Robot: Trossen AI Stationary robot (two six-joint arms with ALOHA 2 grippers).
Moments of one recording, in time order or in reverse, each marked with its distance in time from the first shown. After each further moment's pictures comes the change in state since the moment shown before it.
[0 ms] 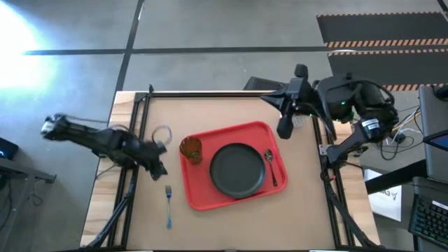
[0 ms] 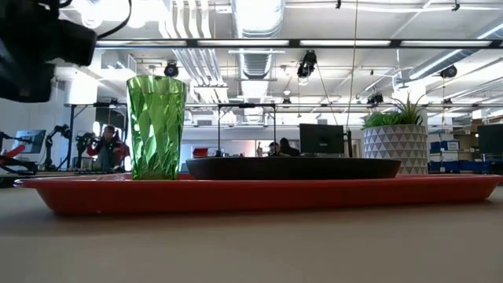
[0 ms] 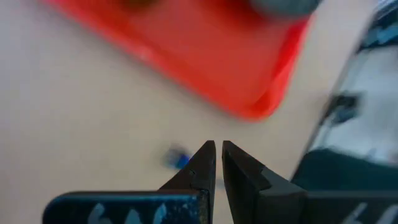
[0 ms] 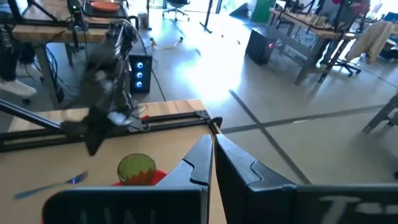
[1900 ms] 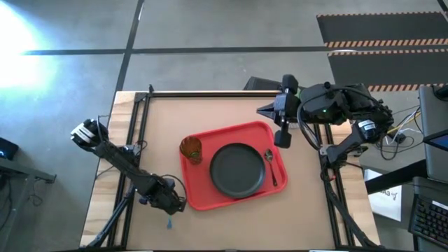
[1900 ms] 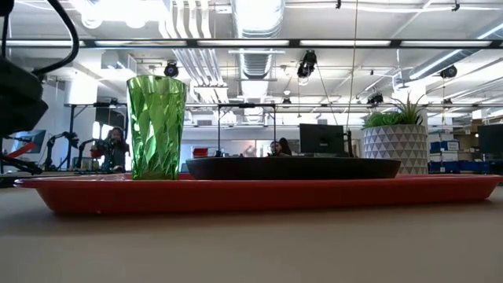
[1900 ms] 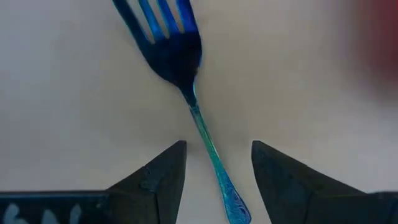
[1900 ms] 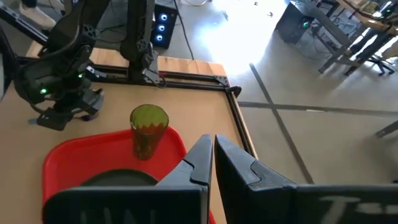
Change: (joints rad) left arm -0.436 0.769 0.132 0.304 0.009 -0.987; right arm 0.000 0.039 -0.001 -0.141 -0.111 -0.095
